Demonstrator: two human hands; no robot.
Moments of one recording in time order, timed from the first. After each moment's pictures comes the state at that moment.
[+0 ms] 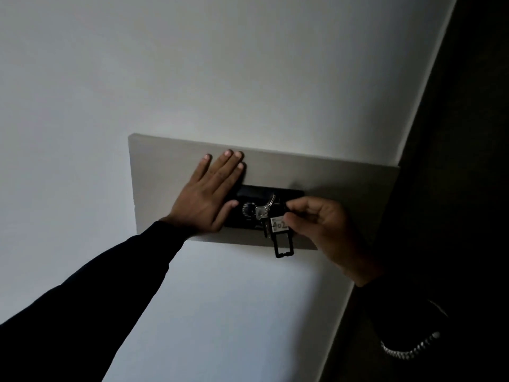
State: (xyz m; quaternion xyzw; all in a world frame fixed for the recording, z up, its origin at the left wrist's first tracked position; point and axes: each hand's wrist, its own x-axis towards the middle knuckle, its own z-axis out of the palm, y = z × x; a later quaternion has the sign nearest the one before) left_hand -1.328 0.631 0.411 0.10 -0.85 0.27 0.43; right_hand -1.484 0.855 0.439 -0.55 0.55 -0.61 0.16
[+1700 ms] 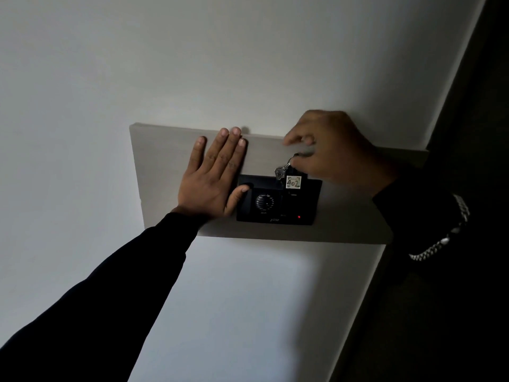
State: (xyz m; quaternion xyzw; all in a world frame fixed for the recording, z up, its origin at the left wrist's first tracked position) left_hand -1.344 0.600 0.404 0.17 -0.75 0.39 0.51; right_hand -1.489 0.805 0.535 -0.69 0.62 -0.27 -0.26
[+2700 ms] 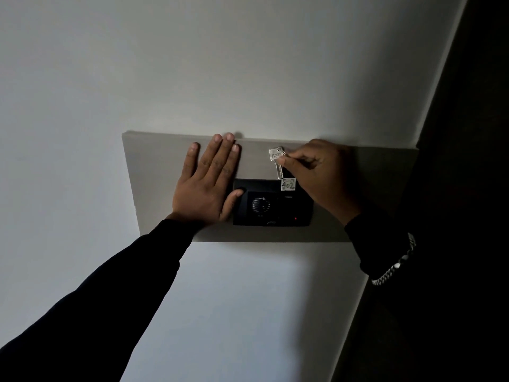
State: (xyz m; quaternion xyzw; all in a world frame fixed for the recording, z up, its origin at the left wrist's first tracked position) left_hand -1.342 0.598 0.404 0.16 -0.76 0.38 0.51; right_hand -1.501 0.788 0.482 -0.60 0.56 -0.49 -0.29
